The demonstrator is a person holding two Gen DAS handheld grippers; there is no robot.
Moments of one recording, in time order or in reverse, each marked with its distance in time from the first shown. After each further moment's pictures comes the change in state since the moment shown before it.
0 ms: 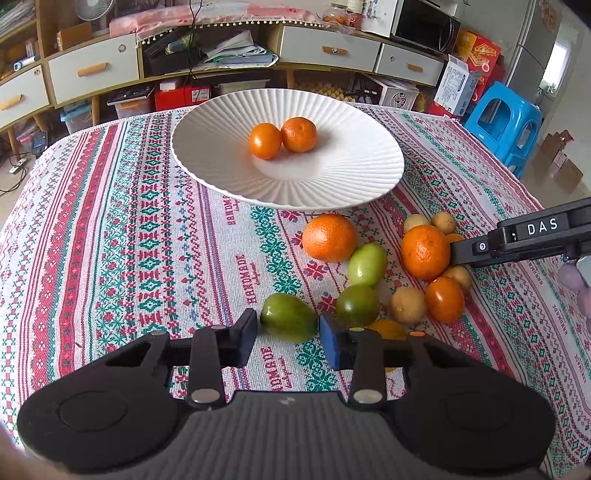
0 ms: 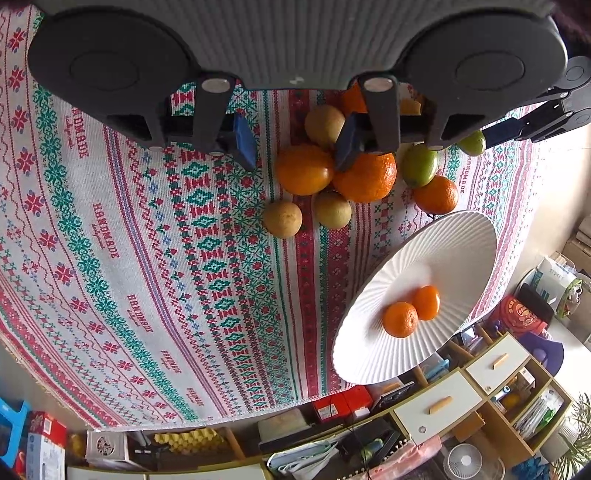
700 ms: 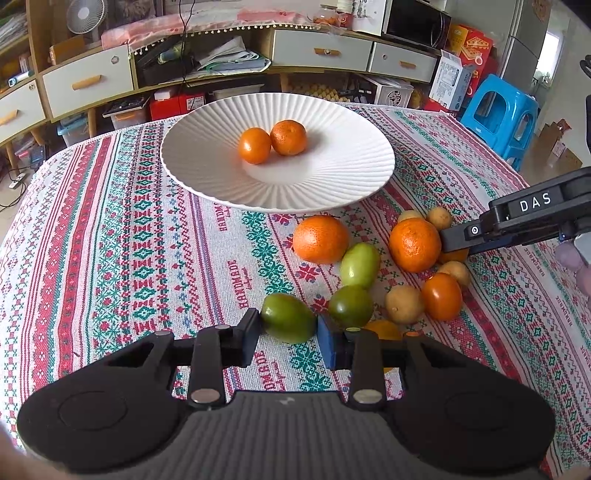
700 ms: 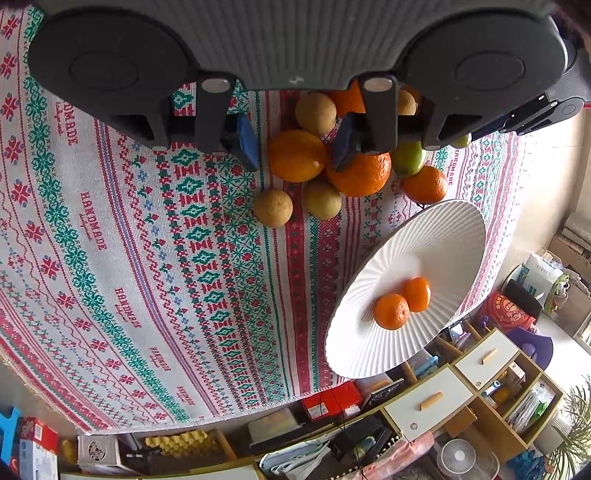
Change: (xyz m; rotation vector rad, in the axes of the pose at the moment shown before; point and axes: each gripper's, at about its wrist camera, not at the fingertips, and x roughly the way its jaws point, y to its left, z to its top) left arm -0.001 -0.008 -0.001 0.039 -0.013 0.013; right arm 0.000 -0.003 0.005 0.004 0.004 0.053
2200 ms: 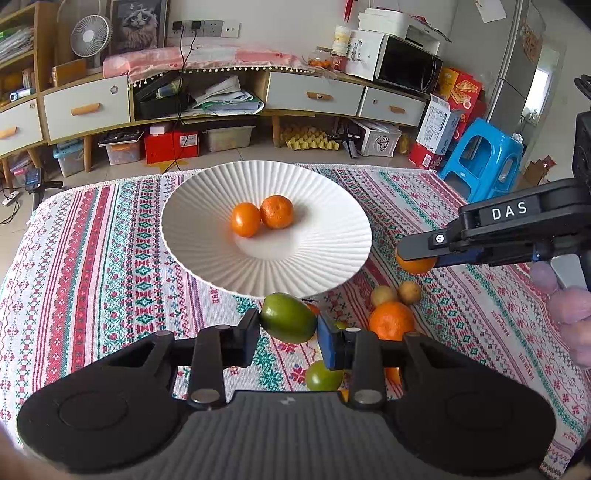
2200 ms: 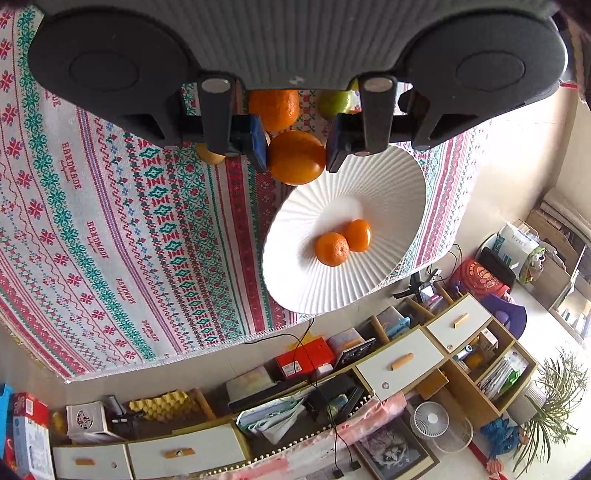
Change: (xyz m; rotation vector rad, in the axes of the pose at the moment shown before) left arm -0.028 0.003 0.035 -0.039 -0.123 -0.061; right arm -0.021 0.028 0.032 0.007 -0.122 0.082
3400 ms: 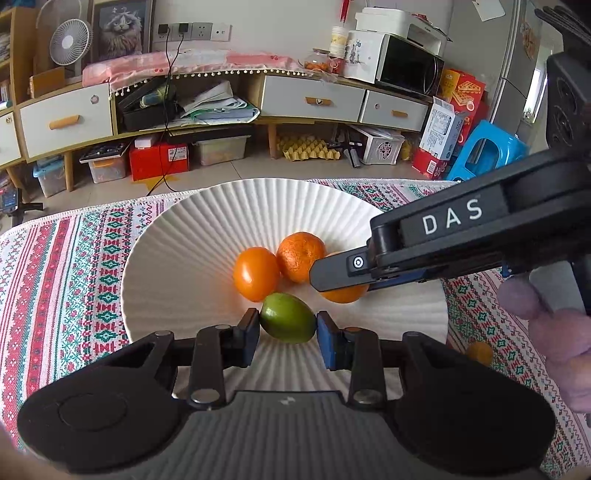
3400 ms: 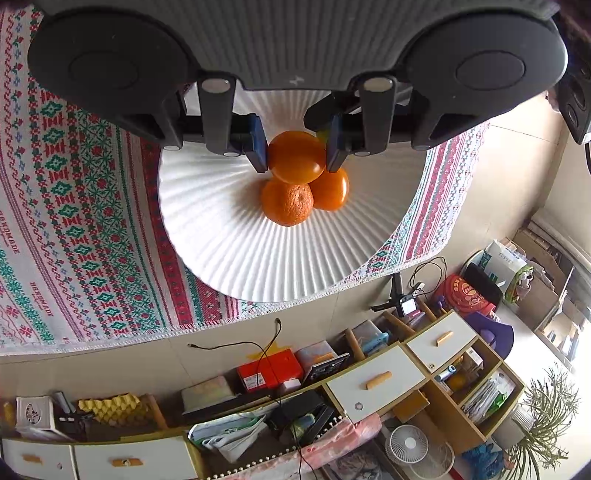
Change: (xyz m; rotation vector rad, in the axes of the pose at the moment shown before) left arm 0.085 0.020 0.033 0.038 -0.036 -0.016; right arm 0.079 0.031 0.036 -0.075 0.051 0.057
